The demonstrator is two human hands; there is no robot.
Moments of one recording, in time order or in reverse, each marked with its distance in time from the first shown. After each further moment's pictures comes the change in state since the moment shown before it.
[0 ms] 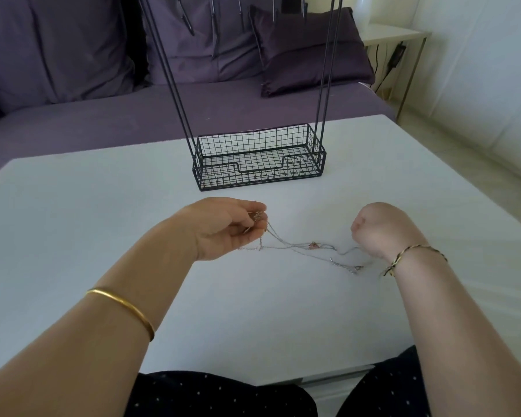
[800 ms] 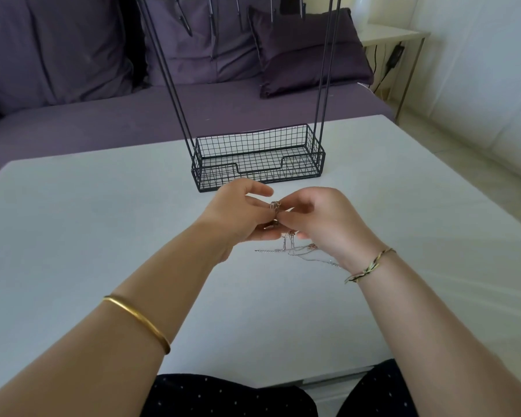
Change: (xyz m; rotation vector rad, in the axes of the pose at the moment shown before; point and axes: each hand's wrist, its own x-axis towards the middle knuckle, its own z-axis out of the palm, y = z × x) left_hand -0.007 -0.004 0.025 0.379 0.048 0.337; right_hand -0.048 -0.062 0.001 0.674 -0.079 -0.436
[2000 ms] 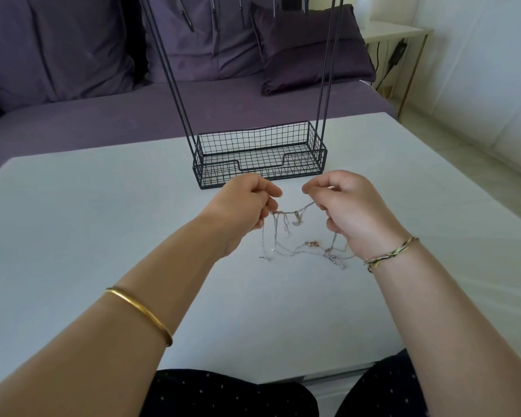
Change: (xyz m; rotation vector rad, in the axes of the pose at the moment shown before) left_hand 0.008 0.002 0.004 0.126 0.089 0.009; right_hand 0.003 -0.003 -0.017 0.182 0.192 0.140
